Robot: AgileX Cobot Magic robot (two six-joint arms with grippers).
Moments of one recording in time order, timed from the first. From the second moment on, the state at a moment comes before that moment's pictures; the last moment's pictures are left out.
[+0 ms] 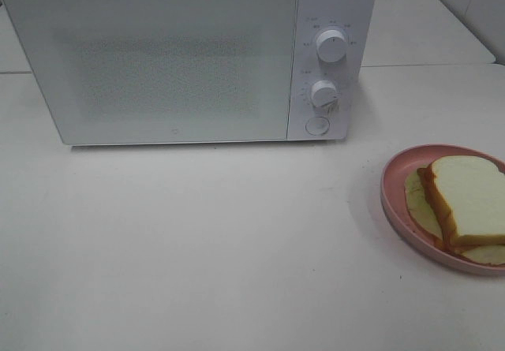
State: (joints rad) left arm -0.02 -0.01 -0.52 -0.05 1.08 0.03; right arm 0.07 -0.01 -0.50 -0.01 1.00 0.05
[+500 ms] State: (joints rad) left arm -0.02 -0.01 -0.52 -0.05 1.08 0.03; right arm 0.07 -0.01 -0.50 -0.01 1.00 0.05
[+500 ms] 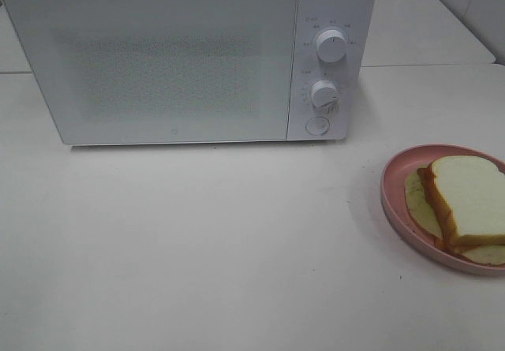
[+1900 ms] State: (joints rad) left arm -0.02 -0.01 -0.52 -0.05 1.08 0.03; right arm 0.07 -0.01 -0.50 -0.01 1.00 0.04
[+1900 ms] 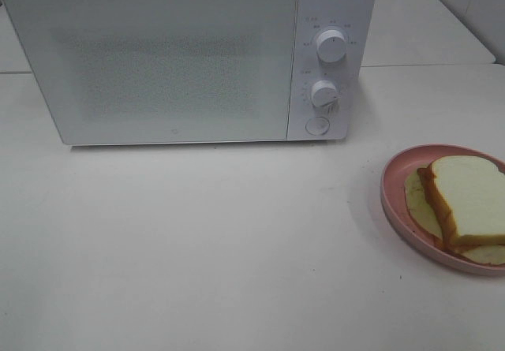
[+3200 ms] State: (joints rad) left arm -0.02 -0.01 -0.52 -0.05 1.08 0.03; right arm 0.07 0.53 -0.51 -0.11 0.17 0.04
